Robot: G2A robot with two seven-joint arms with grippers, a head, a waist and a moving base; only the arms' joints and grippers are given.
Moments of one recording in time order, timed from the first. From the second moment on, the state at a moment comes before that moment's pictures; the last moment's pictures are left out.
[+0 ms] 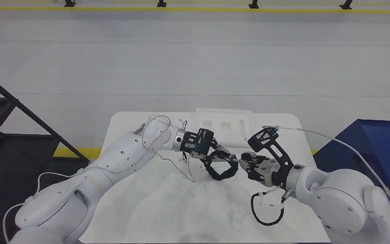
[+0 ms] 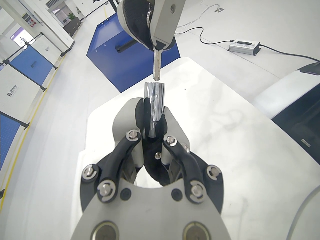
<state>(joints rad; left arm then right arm) 0.49 -1.19 -0.41 -1.07 1.73 -0.92 0.90 -1.31 -0.96 1.36 -2.35 -0.62 0.13 1.25</state>
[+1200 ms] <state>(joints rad) 0.48 -1.20 -0.41 -1.07 1.73 -0.94 0.88 -1.25 -0.96 1.32 -2.35 -0.64 0.17 1.29</state>
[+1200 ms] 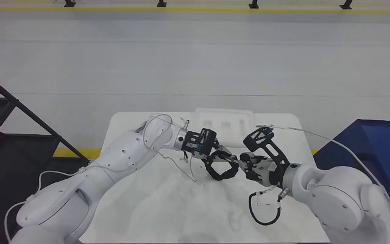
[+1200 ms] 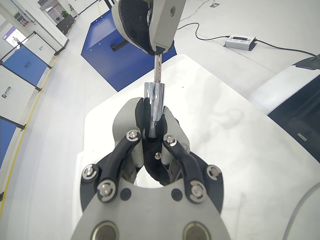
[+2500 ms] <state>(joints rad) 0.46 -1.22 -0.37 -1.05 1.71 -0.93 0.89 -1.27 -0.95 1.32 -2.35 -0.62 0.19 1.28</state>
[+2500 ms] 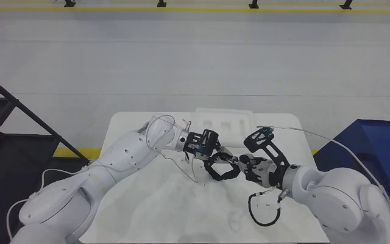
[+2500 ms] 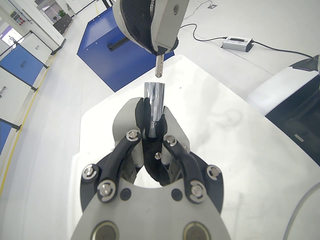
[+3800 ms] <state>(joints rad) 0.44 -1.21 -0.33 -1.03 1.68 -0.91 0.91 -1.23 -0.95 1.27 -2.30 -0.61 0.20 1.28</state>
